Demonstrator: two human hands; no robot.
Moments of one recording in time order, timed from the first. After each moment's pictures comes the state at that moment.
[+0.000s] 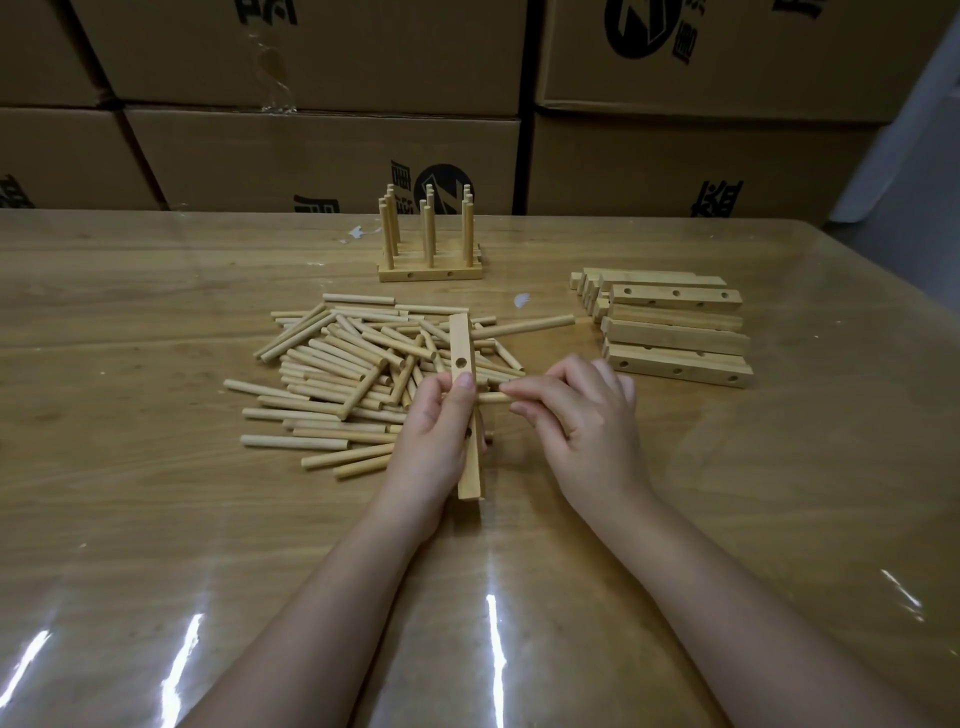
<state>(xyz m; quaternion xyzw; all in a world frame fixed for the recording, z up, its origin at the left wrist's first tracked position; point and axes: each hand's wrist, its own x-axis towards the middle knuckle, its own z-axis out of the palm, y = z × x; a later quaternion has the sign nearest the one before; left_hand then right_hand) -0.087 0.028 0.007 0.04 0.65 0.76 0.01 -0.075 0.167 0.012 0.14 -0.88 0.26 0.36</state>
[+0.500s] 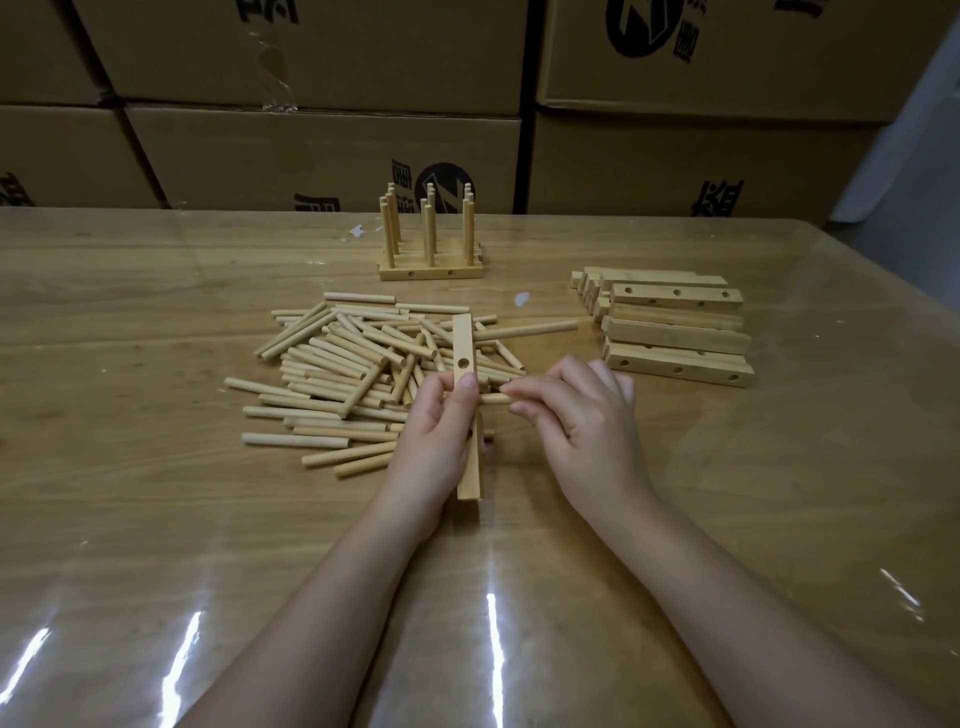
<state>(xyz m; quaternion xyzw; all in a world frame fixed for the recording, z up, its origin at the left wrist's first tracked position) -0.087 0.027 0.007 0.06 0.66 0.75 0.01 -0.073 0.166 0.014 0.14 -0.89 0.26 0.35</state>
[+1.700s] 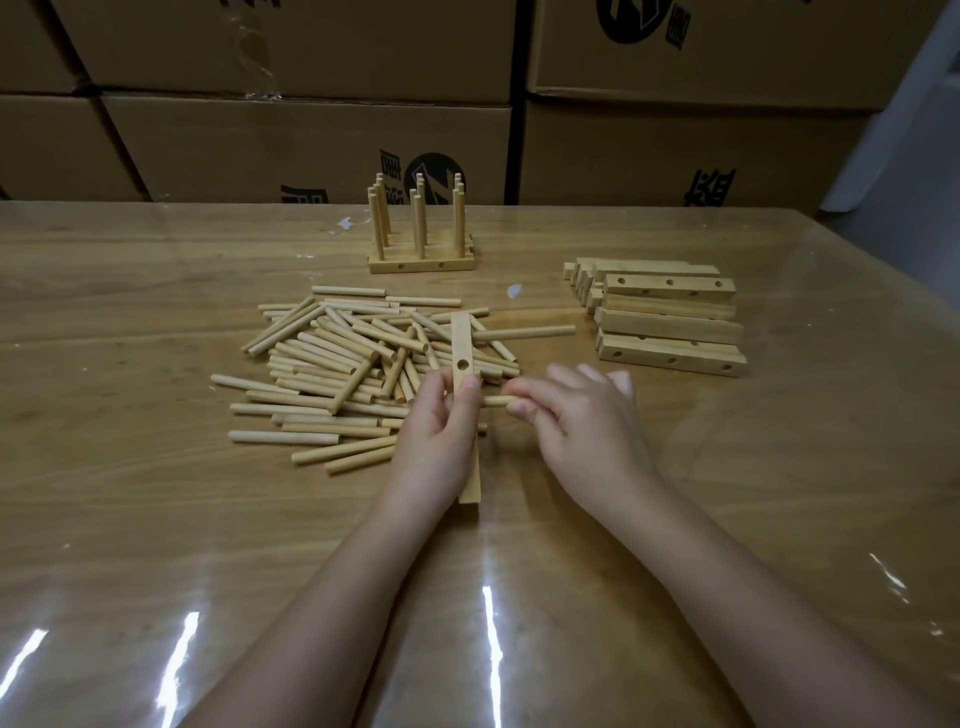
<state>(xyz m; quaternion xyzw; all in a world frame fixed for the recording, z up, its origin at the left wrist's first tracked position) -0.089 0.031 -0.002 0.07 0.75 0.66 -0.06 -0.068 0.168 0.027 0.12 -0.95 0.20 0.23</state>
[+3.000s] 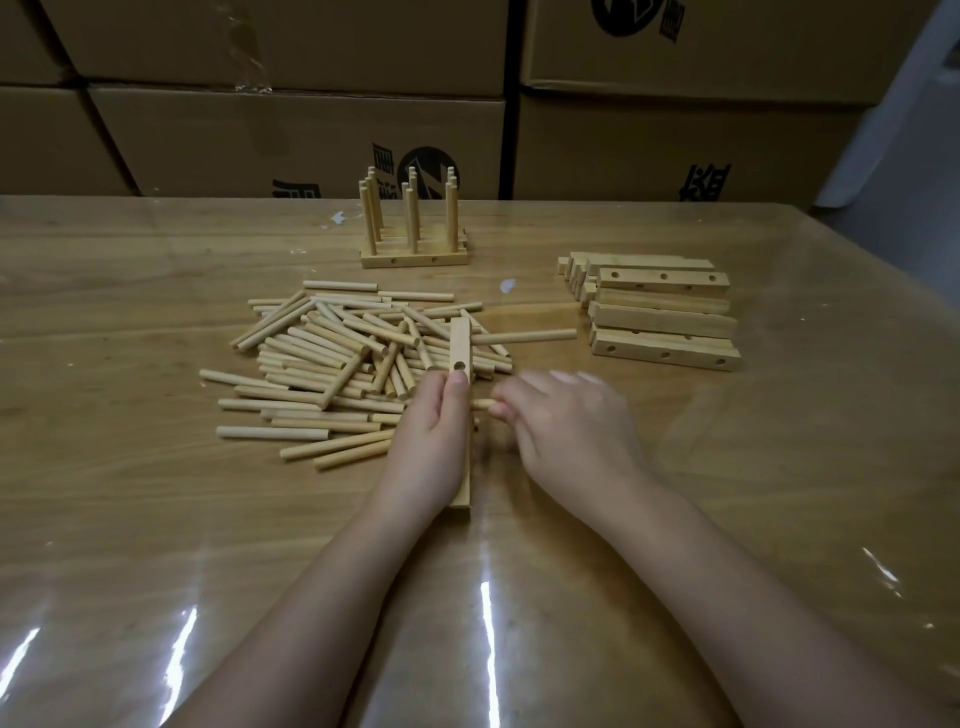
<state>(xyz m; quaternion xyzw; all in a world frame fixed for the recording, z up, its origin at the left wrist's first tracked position) -0.088 0.035 0.000 0.06 0.80 0.60 -0.06 -0.063 0.165 0.030 0.16 -0.96 0.08 0.20</state>
